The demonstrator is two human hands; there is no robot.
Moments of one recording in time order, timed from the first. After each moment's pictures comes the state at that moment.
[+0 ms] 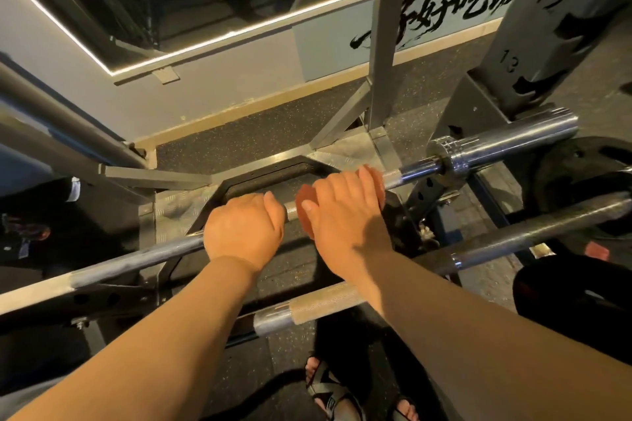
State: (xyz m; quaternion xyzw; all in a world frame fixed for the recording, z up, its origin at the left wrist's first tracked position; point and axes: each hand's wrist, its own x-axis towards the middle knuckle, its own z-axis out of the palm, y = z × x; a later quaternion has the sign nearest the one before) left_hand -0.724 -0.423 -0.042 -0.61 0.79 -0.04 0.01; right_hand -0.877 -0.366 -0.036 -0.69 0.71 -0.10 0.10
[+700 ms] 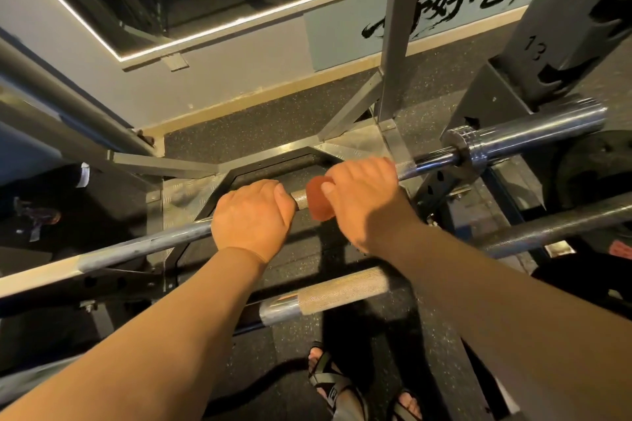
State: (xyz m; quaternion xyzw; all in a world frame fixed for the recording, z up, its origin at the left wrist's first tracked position) left_hand -0.718 -0.424 -0.050 -0.59 0.81 -0.05 -0.03; right_hand -0.902 -0.377 -0.032 -0.73 0.66 -0.13 0.12
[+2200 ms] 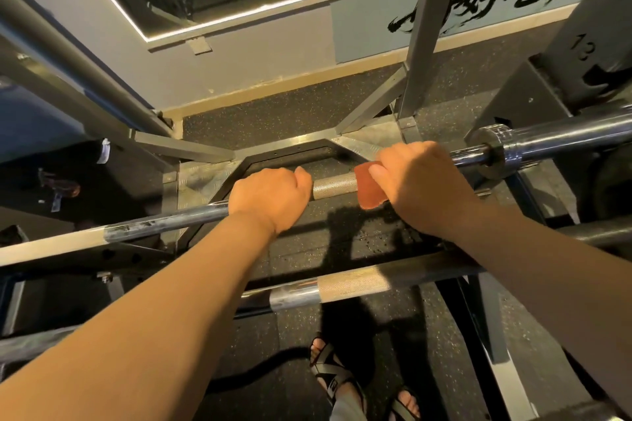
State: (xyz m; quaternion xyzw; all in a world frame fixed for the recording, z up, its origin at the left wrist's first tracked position) left_hand -0.716 -0.443 -0.024 -0.60 0.79 0.10 0.10; right_hand -0.952 -0.391 -0.046 -0.82 0.56 -0.09 -0.03
